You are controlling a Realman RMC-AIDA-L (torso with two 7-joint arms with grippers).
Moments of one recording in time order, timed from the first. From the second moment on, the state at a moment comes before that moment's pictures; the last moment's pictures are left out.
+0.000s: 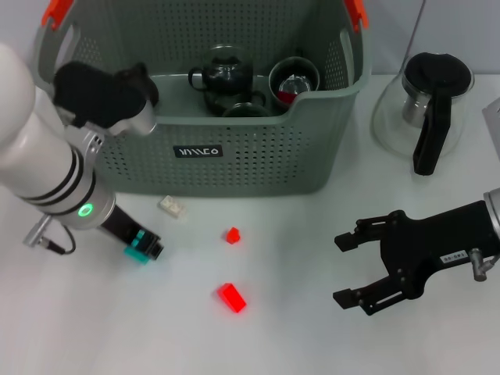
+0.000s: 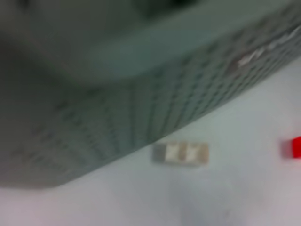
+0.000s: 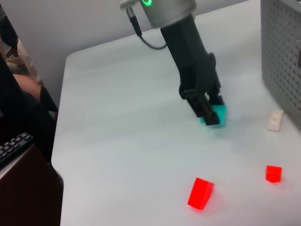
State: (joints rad) left arm -0.53 -2.17 1.43 1.29 2.85 1.43 -2.81; right arm 0.60 2.09 -0.97 -0.90 -2.22 -1.68 1.57
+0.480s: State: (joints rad) left arm -0.61 -2.16 1.16 1.72 2.22 1.66 -2.64; right arm 0.58 2.07 -0.95 -0.89 -2.22 -1.67 1.59
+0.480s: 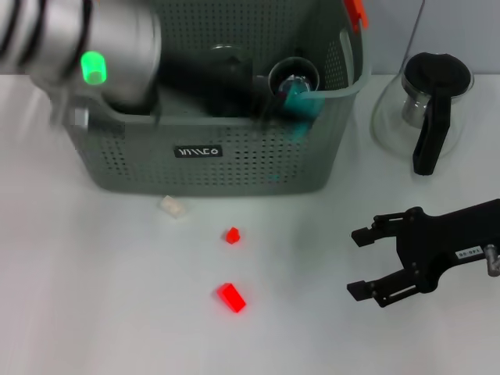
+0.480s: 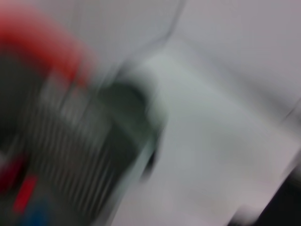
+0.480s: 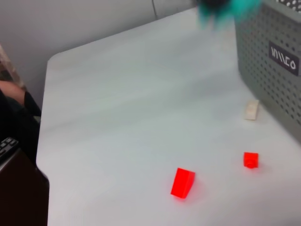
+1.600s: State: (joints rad) left arm -0.51 -2.17 1.25 1.82 2.12 1.71 -2.27; right arm 0.58 2.07 -0.94 -0.87 -2.22 -1.62 1.63
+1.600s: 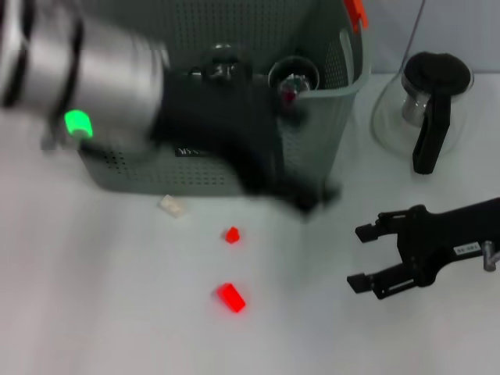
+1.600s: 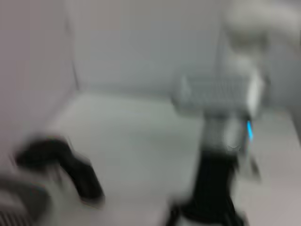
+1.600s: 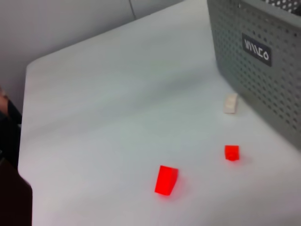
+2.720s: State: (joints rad) left arm -0.61 -2.18 1.97 1.41 2.77 1.46 -2.98; right arm 0.59 2.07 -0.93 -0.85 -2.25 -1.58 1.65
